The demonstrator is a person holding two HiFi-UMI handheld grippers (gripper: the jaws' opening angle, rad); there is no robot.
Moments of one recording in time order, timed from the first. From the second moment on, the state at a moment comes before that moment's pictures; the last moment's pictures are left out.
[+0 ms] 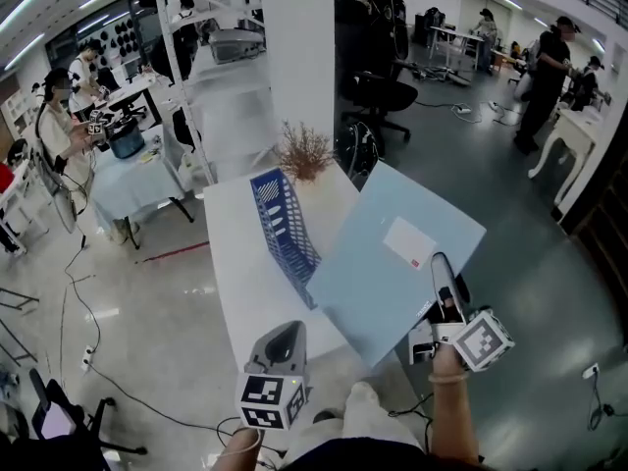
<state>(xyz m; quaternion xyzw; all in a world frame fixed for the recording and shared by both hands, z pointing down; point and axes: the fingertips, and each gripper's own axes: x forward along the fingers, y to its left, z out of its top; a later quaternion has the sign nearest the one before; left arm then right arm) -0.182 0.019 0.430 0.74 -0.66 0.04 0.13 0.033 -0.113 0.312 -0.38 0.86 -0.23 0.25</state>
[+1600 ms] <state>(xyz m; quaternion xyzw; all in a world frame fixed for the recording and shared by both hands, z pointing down) -0.250 -0.062 0.423 0.70 -0.70 0.02 0.13 -0.111 -0.167 0.281 -0.33 0.92 -0.10 0.20</state>
